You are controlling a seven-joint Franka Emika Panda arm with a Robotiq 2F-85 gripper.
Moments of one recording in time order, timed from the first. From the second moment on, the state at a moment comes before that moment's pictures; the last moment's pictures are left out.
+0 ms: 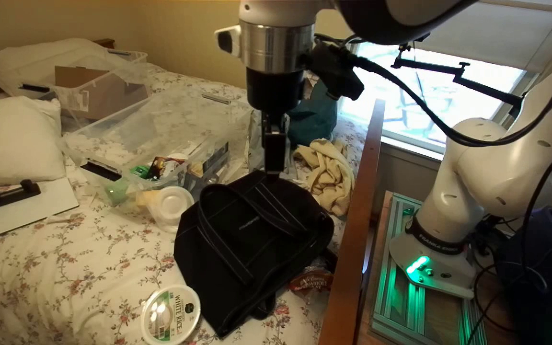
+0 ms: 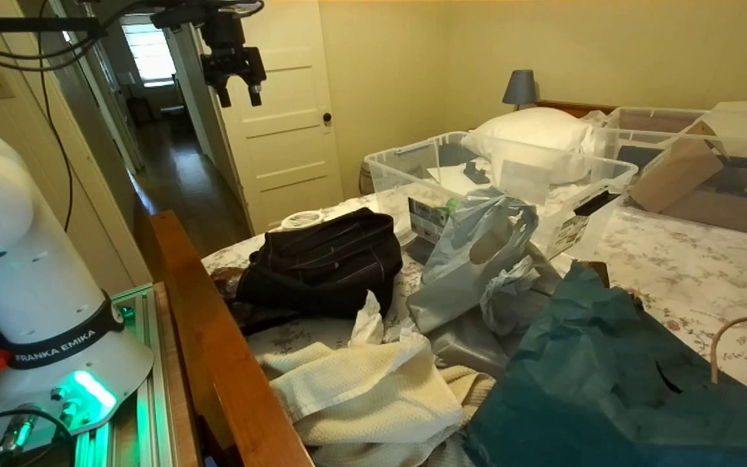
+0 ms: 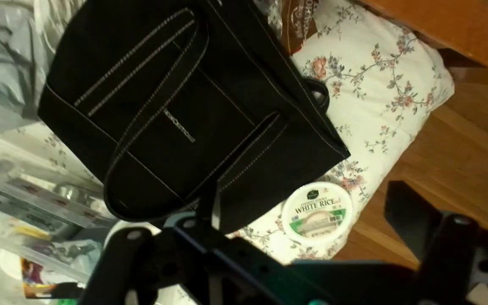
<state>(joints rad) 0.23 -0.34 0.33 -2.23 0.04 1.87 0.03</state>
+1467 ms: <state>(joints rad) 0.27 -0.01 0.29 -2.09 0.14 2.00 -0.35</state>
